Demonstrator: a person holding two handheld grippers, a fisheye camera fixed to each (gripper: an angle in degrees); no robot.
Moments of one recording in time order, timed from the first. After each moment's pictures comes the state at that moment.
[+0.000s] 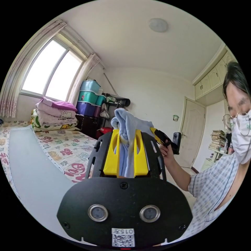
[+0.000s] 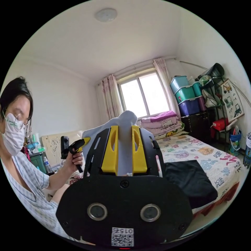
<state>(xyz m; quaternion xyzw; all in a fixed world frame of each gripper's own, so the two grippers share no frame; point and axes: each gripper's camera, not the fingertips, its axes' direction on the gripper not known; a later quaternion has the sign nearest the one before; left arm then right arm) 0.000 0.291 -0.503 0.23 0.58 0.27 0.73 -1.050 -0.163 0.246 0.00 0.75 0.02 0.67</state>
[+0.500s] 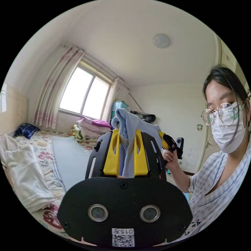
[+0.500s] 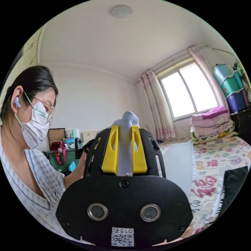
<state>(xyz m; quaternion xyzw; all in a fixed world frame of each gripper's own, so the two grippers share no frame) -0.290 0.349 -0.604 0.36 0.44 0.17 0.81 -0.986 -0.024 0.417 0.00 0.53 0.04 0.85</state>
